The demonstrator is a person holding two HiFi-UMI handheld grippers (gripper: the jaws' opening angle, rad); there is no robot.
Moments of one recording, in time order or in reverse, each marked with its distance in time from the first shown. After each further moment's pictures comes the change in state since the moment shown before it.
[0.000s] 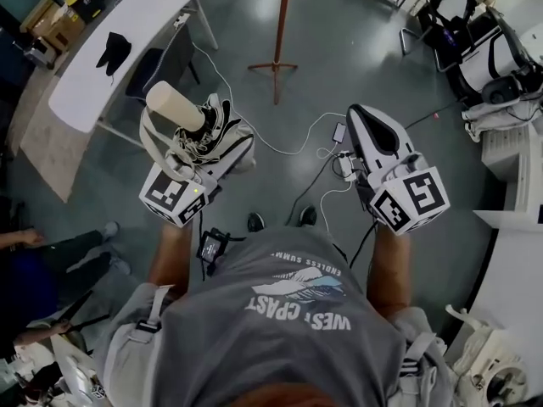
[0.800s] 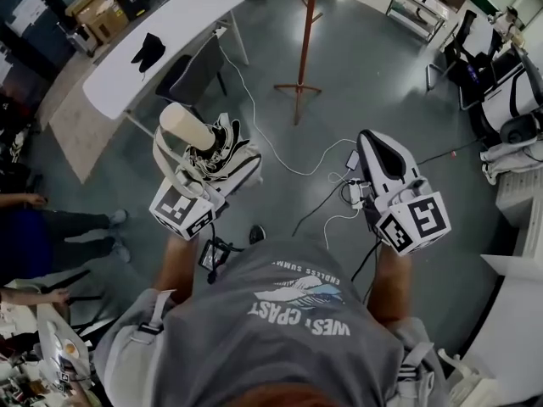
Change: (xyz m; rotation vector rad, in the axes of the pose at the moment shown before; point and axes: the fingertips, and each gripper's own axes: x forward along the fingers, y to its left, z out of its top) left arm 0.005 -0.076 0.021 0.068 0.007 0.119; right arm -0.068 -0.030 0.004 -0.001 -0.068 0.116
